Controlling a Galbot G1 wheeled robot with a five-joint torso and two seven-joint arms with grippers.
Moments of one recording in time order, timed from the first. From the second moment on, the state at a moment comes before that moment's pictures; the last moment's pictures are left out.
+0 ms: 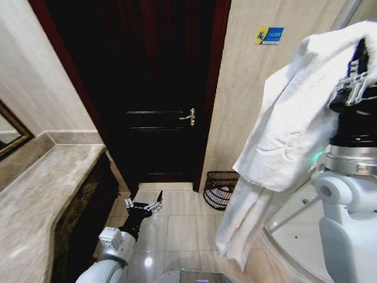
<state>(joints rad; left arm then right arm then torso) 1.91 -1.56 -0.57 -2.50 -0.07 0.26 0.15 -0.98 1.00 0.83 2.30 0.60 0.24 0.01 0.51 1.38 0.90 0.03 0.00</state>
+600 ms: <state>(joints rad) 1.91 -1.56 -0.57 -2.50 -0.07 0.26 0.15 -0.73 0.89 0.79 2.12 0.63 0.26 -0.02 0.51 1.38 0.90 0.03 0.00</state>
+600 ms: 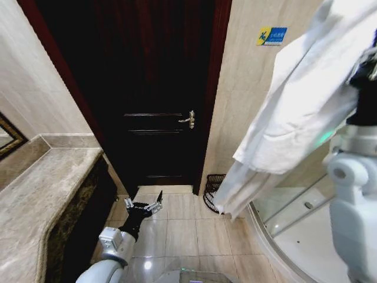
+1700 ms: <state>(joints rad) 1.91 -1.56 -0.57 -2.50 -0.07 0.26 0.15 -0.76 0.90 0.82 2.20 0.64 0.20 -0.01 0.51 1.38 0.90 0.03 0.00</state>
